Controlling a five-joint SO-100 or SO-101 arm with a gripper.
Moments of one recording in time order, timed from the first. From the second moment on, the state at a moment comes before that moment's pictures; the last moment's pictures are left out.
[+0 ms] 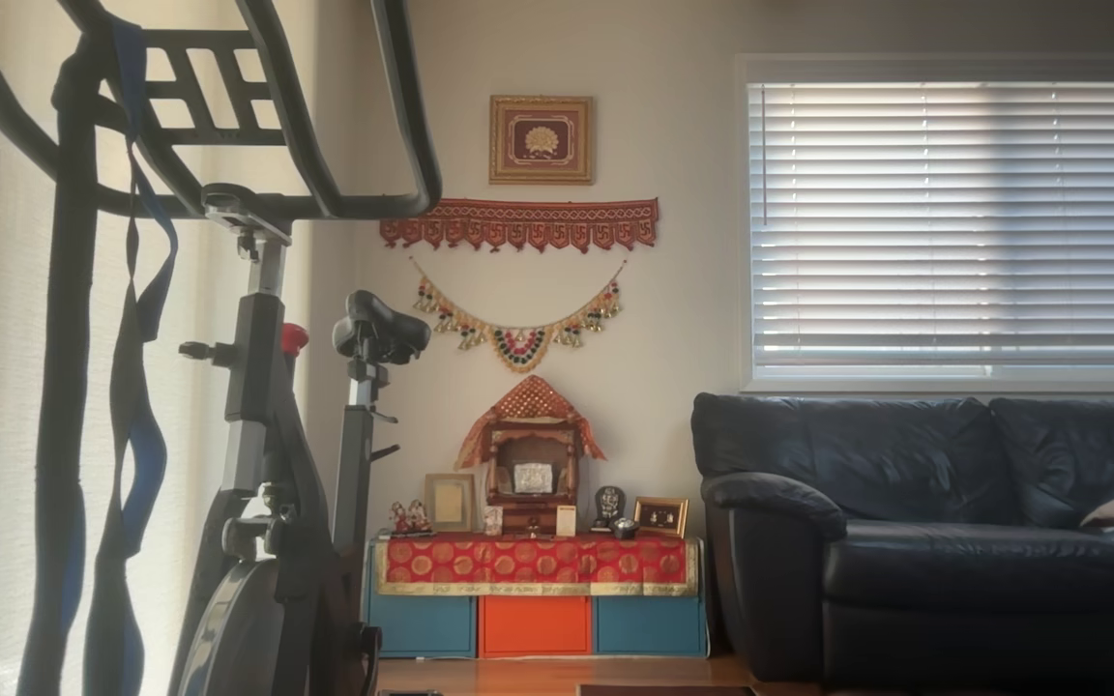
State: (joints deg) arm 15.0 90.3 65.7 102.2 -28.1
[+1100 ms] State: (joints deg) arm 32.1 115.6 107.8 64.5 -23.8
